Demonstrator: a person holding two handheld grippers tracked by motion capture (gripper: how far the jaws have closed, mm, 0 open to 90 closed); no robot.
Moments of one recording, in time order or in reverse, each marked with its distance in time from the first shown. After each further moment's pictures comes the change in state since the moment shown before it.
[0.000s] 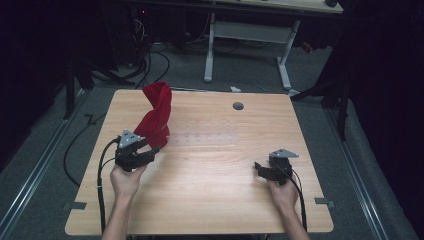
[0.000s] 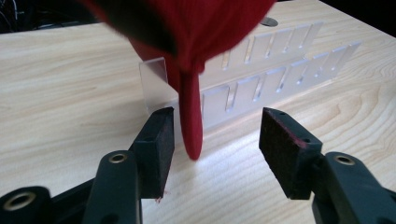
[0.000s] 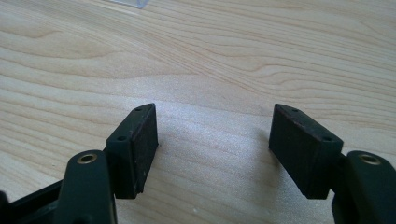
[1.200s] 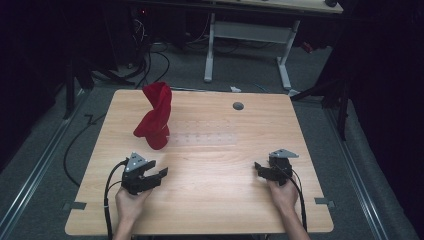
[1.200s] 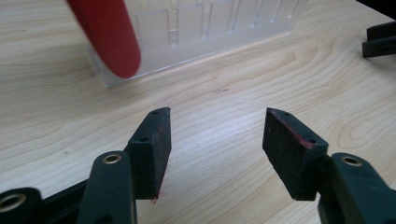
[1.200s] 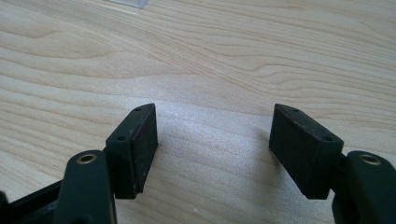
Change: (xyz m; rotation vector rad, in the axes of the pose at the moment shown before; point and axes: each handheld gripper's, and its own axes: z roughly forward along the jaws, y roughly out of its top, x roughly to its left) left arm -0.014 -0.056 -0.026 0.104 -0.061 -0.026; right arm 0.000 0.000 0.000 0.001 -0.001 0.000
